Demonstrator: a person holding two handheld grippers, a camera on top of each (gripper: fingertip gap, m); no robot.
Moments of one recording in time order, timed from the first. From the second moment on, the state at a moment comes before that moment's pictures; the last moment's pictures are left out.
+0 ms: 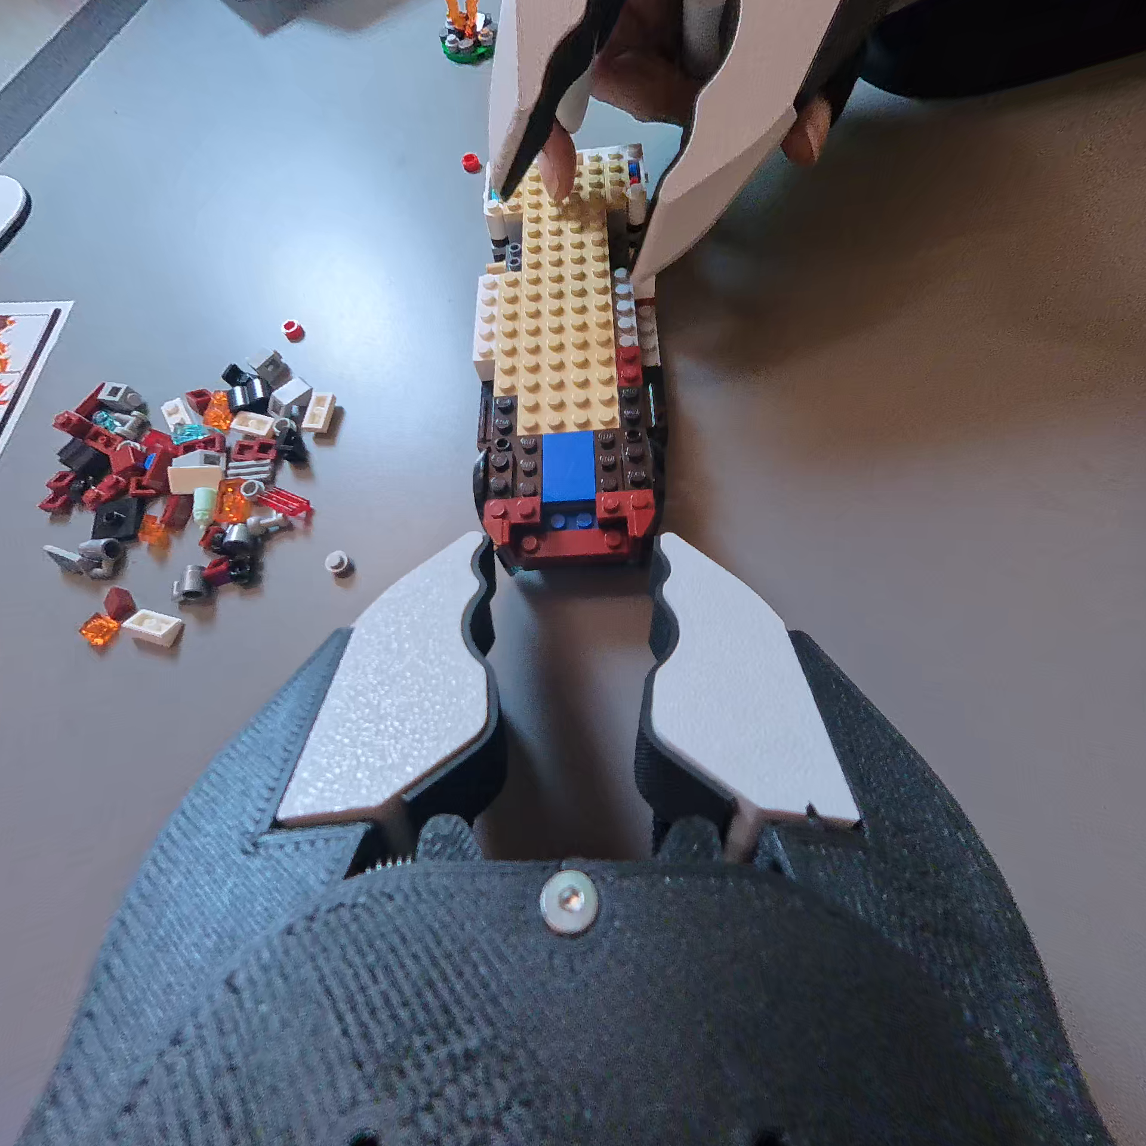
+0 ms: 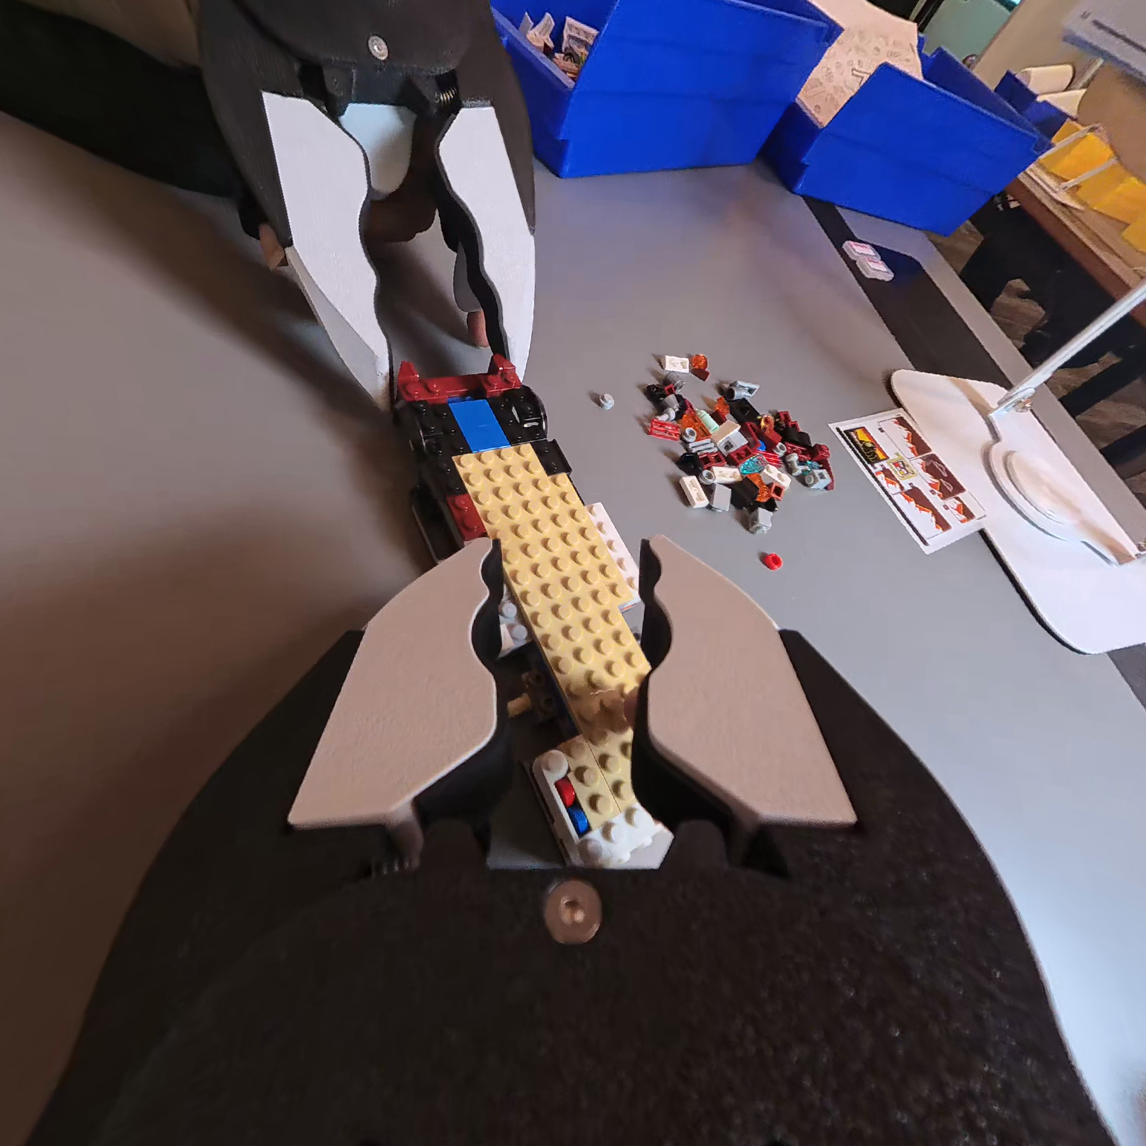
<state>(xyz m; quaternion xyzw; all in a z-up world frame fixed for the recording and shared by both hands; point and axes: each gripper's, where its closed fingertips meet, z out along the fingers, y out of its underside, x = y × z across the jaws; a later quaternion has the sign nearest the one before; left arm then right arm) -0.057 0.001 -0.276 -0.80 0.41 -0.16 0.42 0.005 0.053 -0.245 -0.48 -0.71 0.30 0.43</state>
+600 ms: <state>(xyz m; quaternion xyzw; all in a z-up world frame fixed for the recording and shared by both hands) -0.063 0.004 -0.273 -0.79 0.41 -0.16 0.43 0.007 0.057 -0.248 -0.46 -0.71 0.27 0.45</state>
